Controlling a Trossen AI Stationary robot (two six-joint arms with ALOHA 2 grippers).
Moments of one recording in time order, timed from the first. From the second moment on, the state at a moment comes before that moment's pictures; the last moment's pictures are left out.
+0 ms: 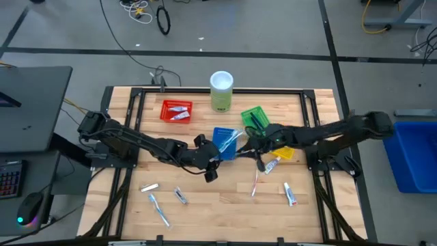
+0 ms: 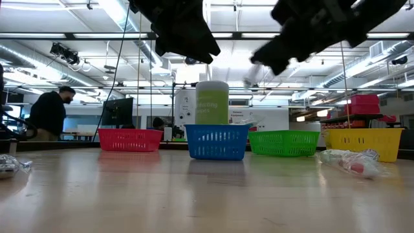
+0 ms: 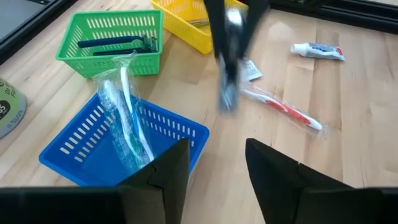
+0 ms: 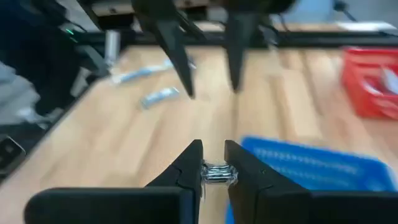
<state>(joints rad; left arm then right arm) -0.26 1.61 1.13 -0.21 -0.45 -0.41 0.01 1.28 0.62 0.26 -0.19 -0.01</state>
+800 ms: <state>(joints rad) -0.26 1.61 1.13 -0.21 -0.46 -0.43 0.01 0.86 0.53 -0.79 0.48 0.84</state>
